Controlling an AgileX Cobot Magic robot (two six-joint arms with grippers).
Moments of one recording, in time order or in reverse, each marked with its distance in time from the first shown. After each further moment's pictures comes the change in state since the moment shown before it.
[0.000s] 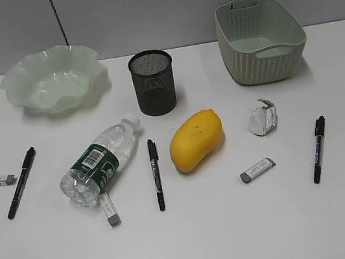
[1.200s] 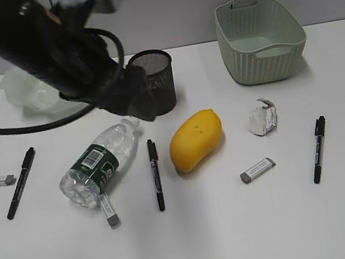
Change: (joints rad) left arm -0.610 1.434 -0.688 -0.218 -0.097 0.241; right arm 0.000 0.000 0.000 0.000 0.000 0.000
